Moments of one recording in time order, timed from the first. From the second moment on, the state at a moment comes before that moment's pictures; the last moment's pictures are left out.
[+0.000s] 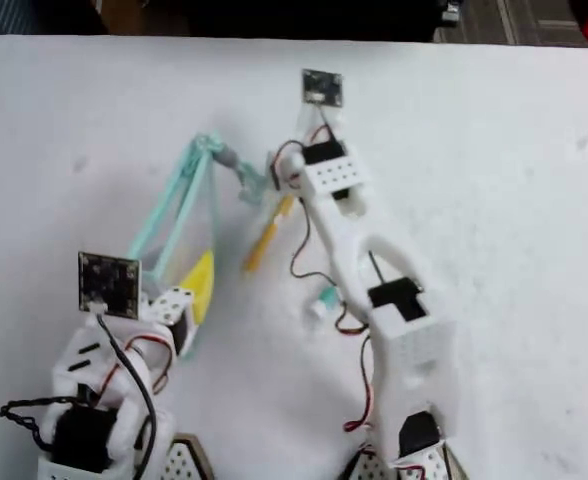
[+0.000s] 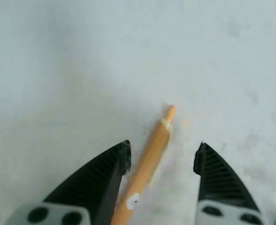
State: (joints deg) left arm 5.8 -105.0 78.7 61.0 6.4; right arm -24.8 32.0 -15.2 52.6 -20.2
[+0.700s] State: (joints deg) left arm 5.8 -105.0 78.7 61.0 6.4; right arm -24.4 55.3 -46.1 72.7 -20.1
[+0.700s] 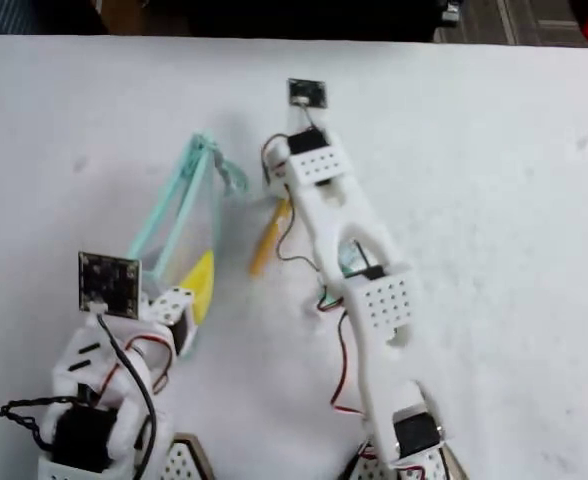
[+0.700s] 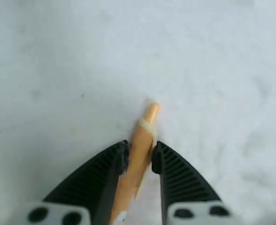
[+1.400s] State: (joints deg) left arm 5.8 -105.0 78.7 61.0 6.4; right arm -23.6 61.8 -58.0 80.1 -20.2
